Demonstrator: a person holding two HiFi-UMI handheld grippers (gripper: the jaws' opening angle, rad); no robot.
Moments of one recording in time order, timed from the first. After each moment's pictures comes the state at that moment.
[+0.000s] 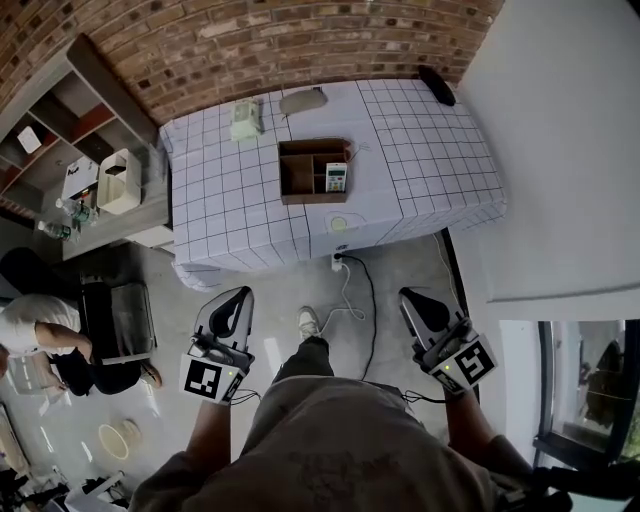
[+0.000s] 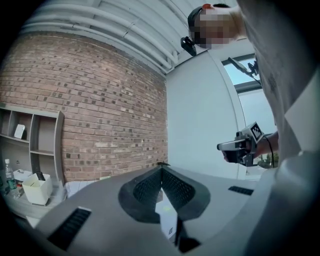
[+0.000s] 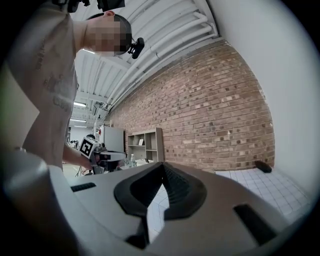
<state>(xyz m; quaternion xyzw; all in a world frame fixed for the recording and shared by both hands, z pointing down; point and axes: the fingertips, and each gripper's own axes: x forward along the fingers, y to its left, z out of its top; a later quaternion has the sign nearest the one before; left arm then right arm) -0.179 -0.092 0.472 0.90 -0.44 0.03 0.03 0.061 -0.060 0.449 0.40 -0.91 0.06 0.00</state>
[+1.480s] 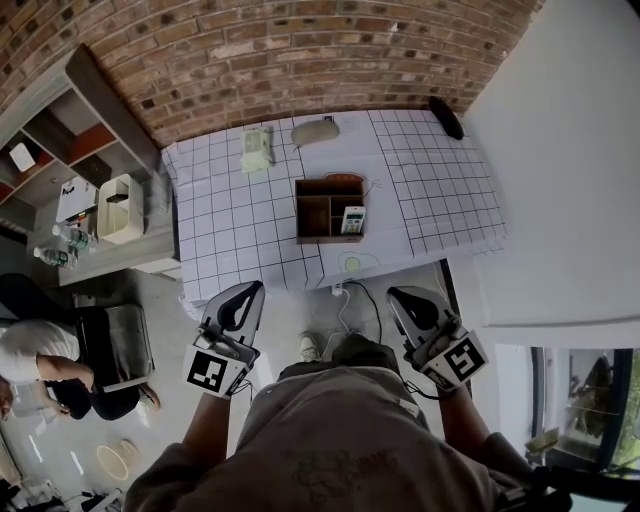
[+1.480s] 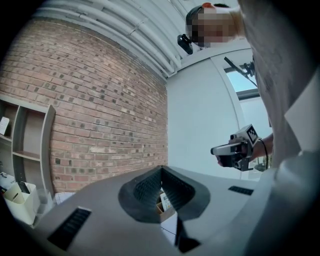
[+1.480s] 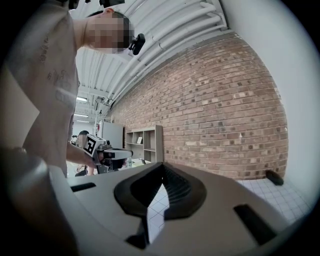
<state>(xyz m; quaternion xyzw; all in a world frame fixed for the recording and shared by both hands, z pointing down) -0.209 -0.210 0.449 0.92 -0.40 -0.01 0.02 -0.012 -0.175 0.430 0.39 -0.92 0.04 0.03</state>
